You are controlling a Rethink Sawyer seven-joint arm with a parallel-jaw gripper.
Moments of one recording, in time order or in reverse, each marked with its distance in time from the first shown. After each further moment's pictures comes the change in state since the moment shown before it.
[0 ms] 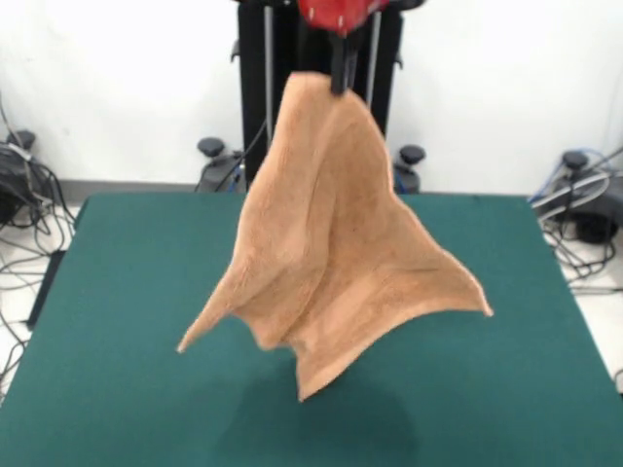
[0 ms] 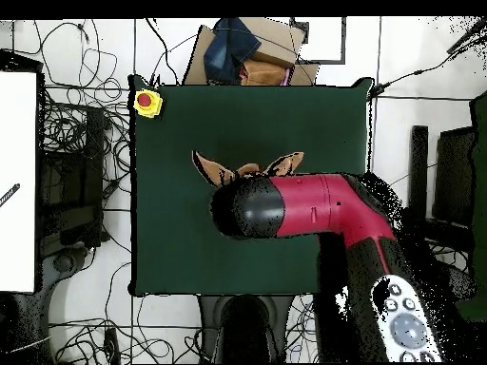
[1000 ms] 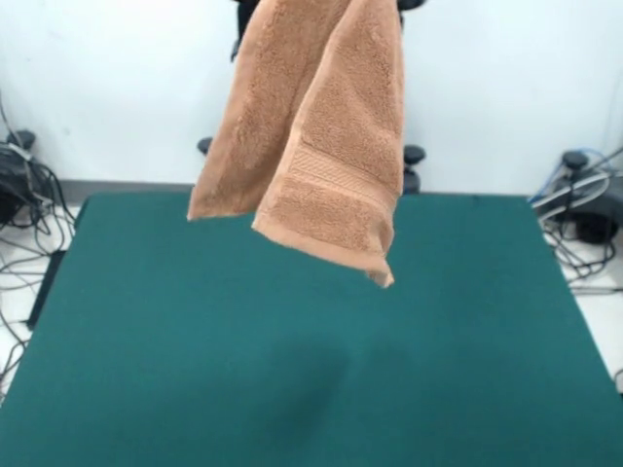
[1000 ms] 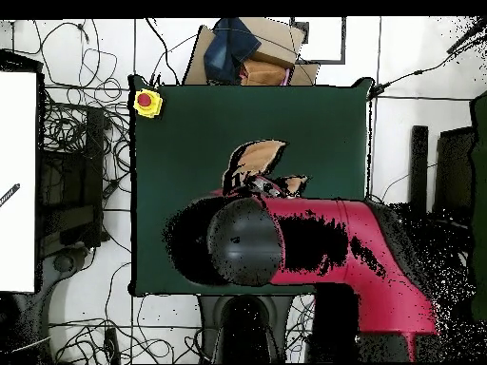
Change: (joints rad) arm -0.001 -0.298 -0.001 0.008 0.141 0.166 0.000
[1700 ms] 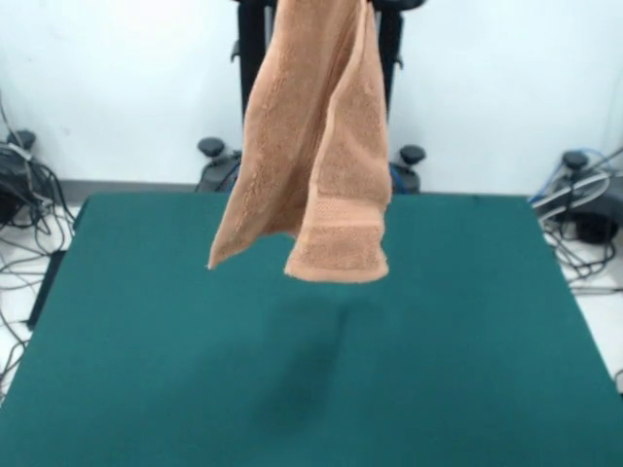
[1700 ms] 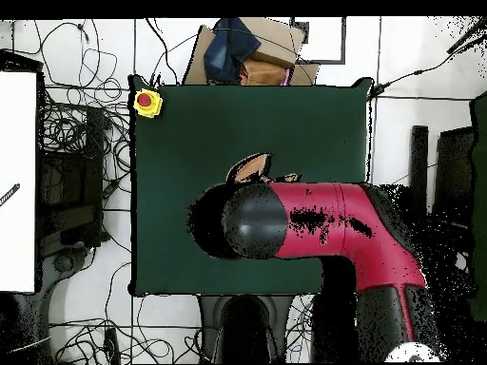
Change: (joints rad) arm -0.001 0.120 0.000 -0.012 -0.066 -0.003 0.000
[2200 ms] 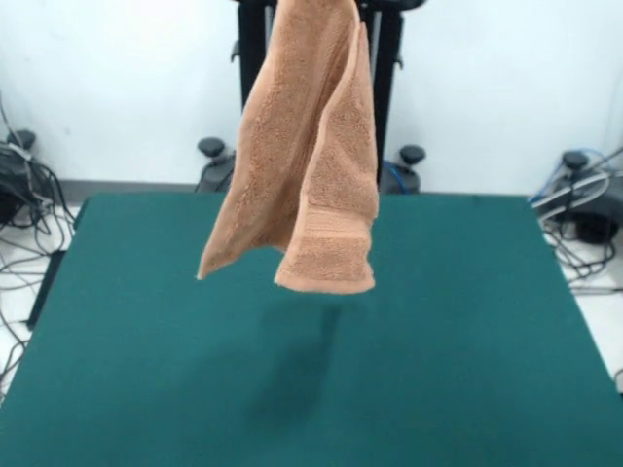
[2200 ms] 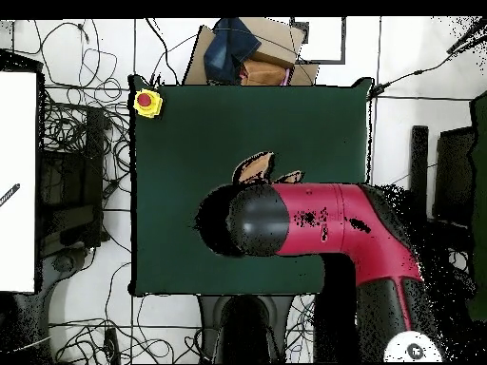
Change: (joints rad) arm -0.007 0.024 0.000 0.013 -0.007 -0.014 0.000
